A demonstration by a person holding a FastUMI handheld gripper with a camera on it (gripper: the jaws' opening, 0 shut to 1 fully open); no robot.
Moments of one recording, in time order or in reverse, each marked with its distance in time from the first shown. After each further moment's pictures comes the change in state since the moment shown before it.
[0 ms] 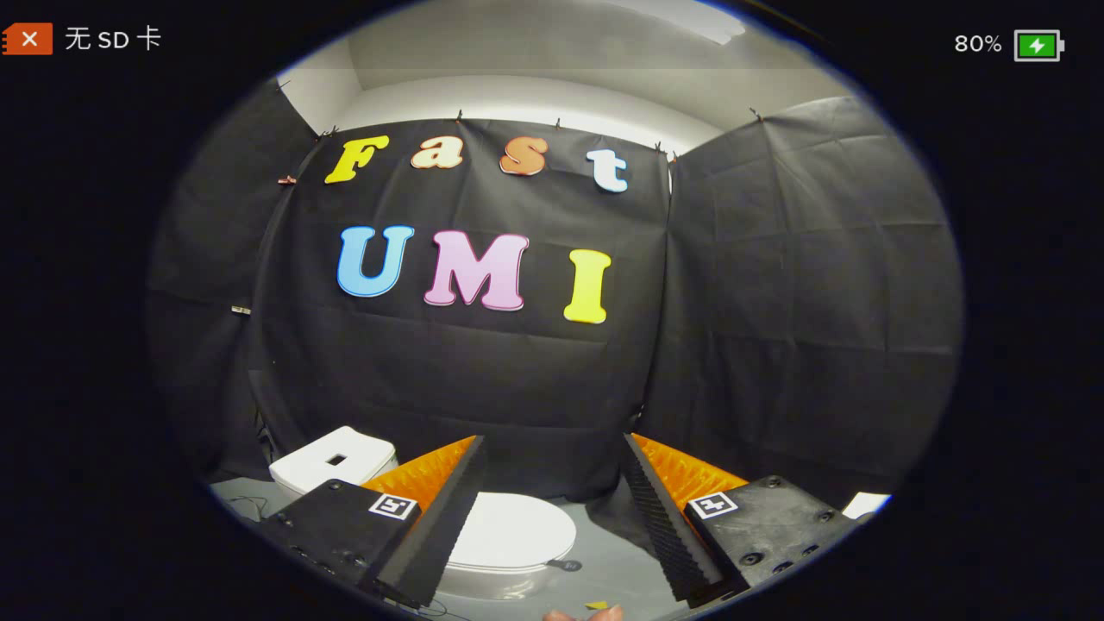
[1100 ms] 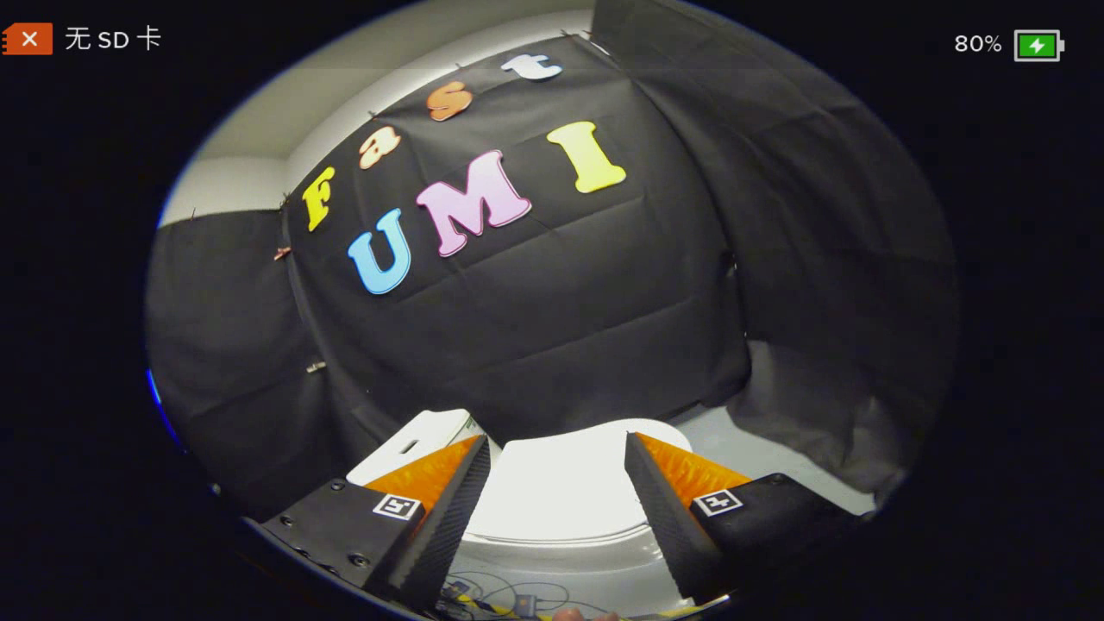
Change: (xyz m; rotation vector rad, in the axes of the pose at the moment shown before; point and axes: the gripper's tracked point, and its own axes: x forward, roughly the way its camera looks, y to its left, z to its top) arm 0.109 -0.048 -0.195 0.528 0.287 0.325
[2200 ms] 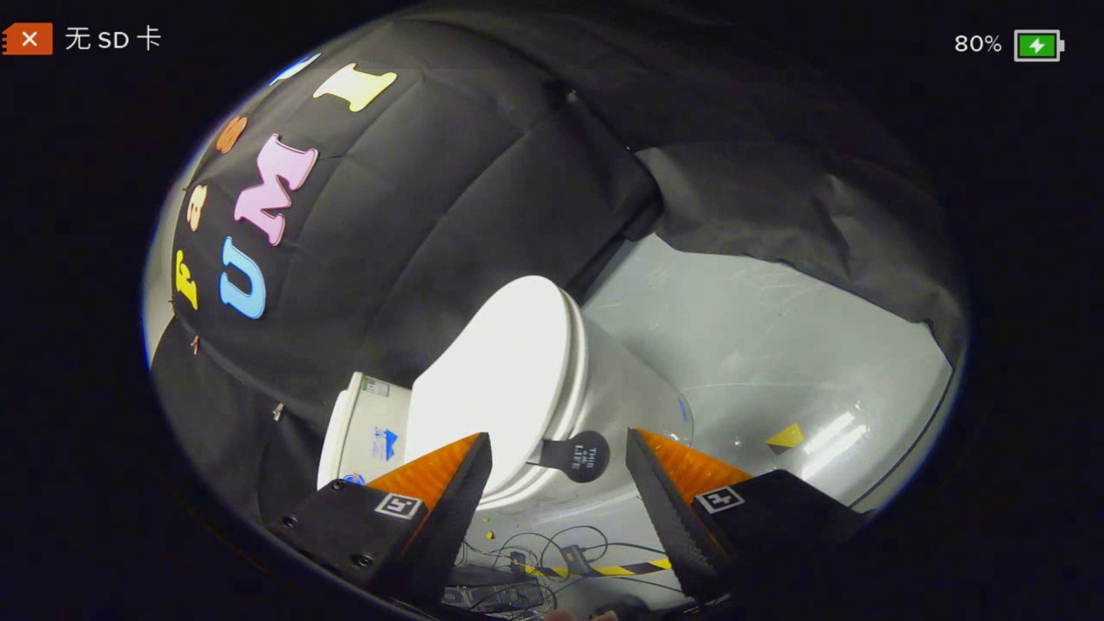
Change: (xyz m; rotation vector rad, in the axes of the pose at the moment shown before) arm 0.072 -0.201 -0.178 0.445 0.390 -0.222
